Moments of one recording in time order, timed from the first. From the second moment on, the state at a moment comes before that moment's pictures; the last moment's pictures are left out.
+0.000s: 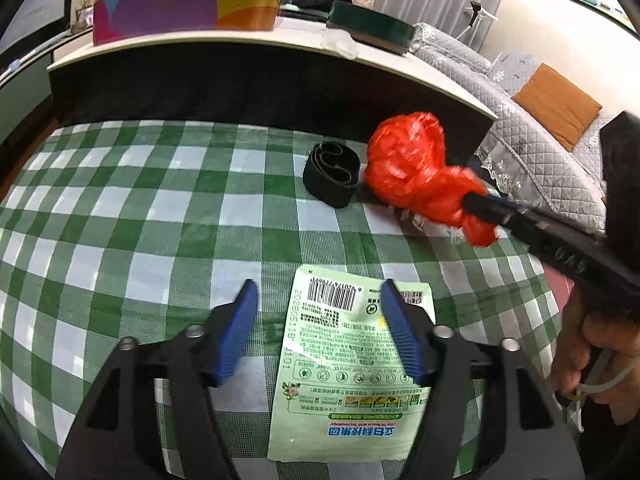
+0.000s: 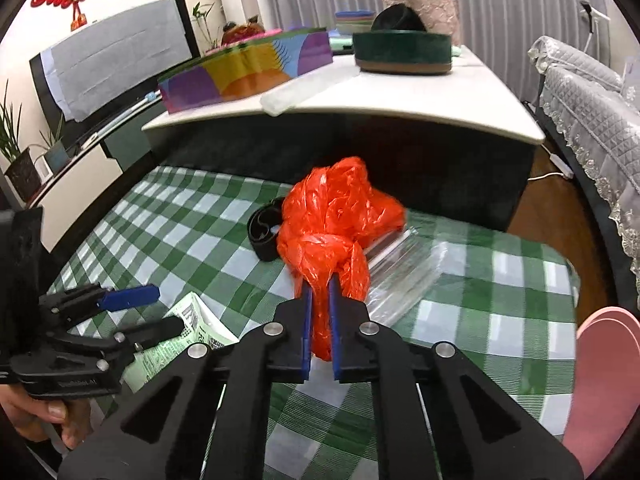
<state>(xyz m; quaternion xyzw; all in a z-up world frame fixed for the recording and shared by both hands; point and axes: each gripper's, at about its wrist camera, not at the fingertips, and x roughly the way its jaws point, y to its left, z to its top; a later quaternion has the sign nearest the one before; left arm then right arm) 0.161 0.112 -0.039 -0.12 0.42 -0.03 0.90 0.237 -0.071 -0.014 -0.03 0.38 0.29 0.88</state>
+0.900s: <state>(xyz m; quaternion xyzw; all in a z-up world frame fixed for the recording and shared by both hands) 0.138 0.055 -0.052 -0.04 0.47 -0.01 0.88 0.164 -0.193 0.071 -0.01 0.33 0.24 0.91</state>
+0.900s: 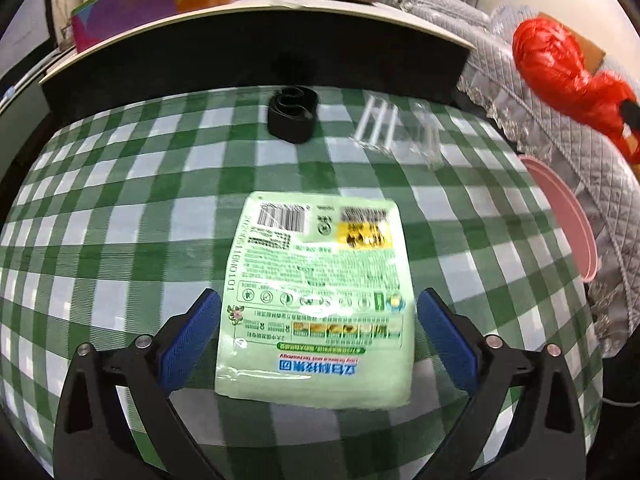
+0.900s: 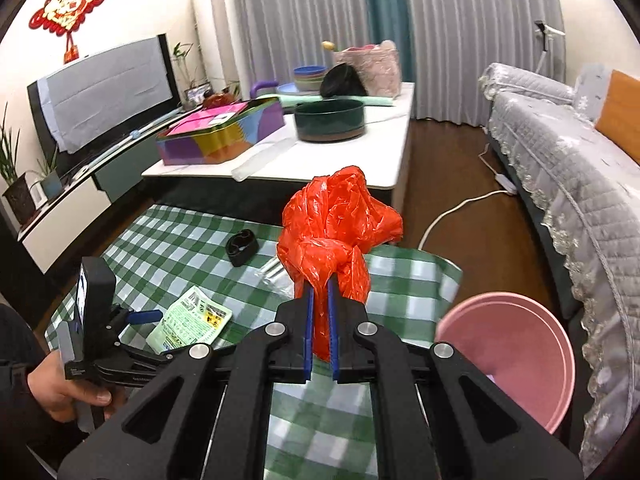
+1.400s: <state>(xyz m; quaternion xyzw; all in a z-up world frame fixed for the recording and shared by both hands) 0.142 0.054 -0.062 -0.02 0.48 0.03 0.88 0.161 -0.243 0.042 0.03 0.34 0.20 0.92</state>
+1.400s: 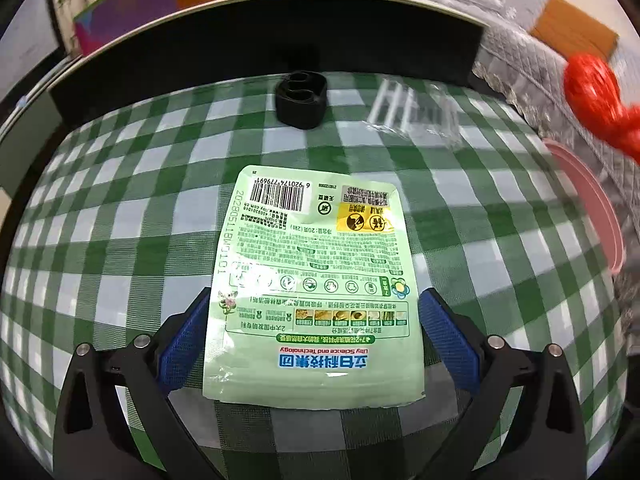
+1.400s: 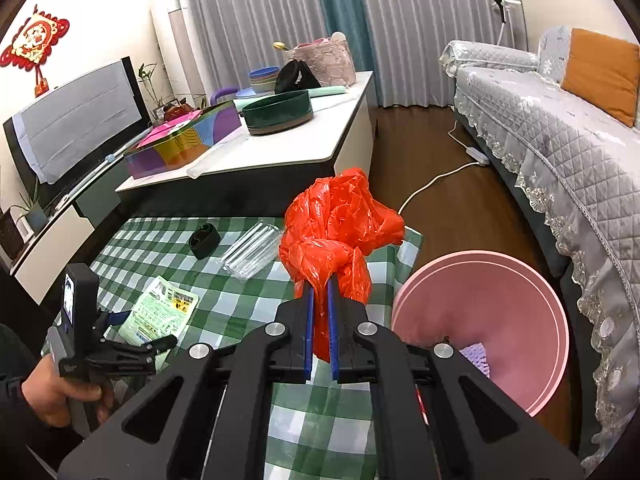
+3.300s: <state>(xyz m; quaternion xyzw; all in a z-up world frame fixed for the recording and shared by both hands) 0.174 0.036 -0.058 0.00 0.46 0.03 0.89 0.173 -0.239 0.032 0.02 0.35 0.18 0.92</state>
